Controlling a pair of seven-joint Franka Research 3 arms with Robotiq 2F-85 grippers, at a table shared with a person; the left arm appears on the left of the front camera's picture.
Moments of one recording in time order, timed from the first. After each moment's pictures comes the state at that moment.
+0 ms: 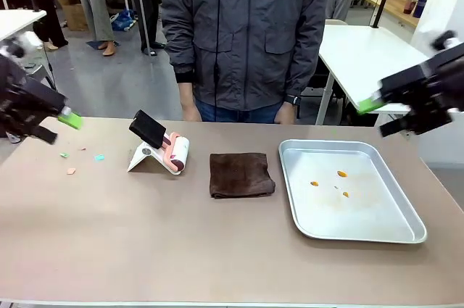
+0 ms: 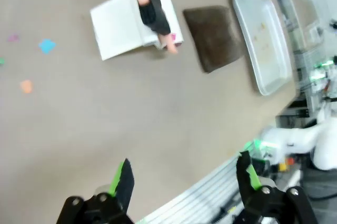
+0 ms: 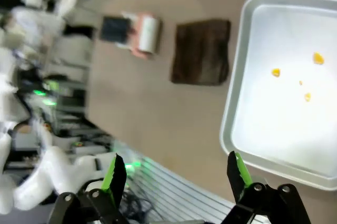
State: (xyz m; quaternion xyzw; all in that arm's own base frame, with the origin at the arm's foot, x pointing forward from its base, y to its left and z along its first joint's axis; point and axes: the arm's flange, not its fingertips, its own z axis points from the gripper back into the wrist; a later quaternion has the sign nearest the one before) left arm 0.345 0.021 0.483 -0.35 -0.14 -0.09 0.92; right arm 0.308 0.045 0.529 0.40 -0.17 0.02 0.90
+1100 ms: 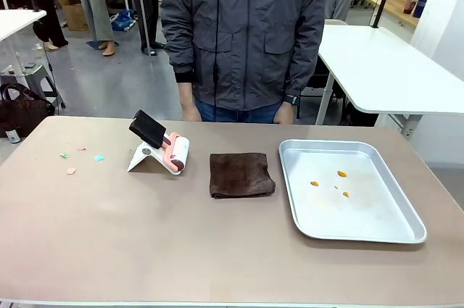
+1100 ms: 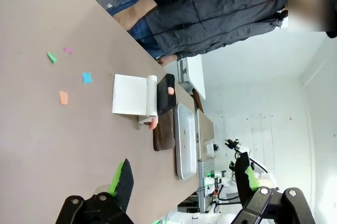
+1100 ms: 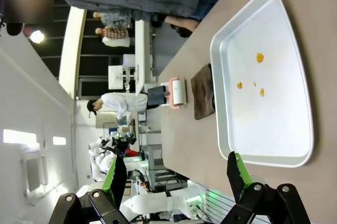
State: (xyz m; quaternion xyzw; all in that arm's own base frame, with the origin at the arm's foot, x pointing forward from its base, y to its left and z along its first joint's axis) left arm 0.305 0.203 0.413 -0.56 -0.26 0.16 0.77; right arm 0.261 -0.181 0.444 0.56 -0.20 -0.18 0.79
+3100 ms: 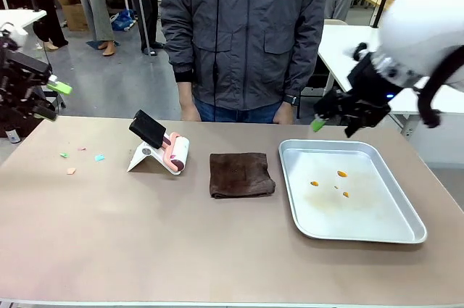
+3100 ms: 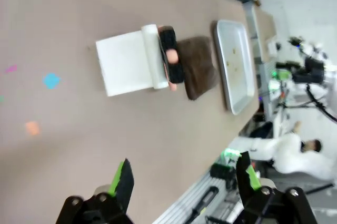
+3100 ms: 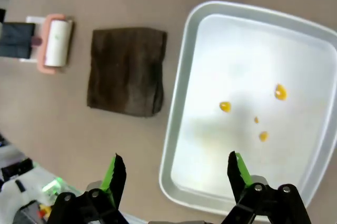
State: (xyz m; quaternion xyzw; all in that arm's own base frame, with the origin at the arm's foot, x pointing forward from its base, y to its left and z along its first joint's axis) left arm 0.454 0.062 0.454 -0.44 -0.08 -0.08 0.89; right arm 0.425 0.159 0.467 0.15 -0.11 0.06 0.98
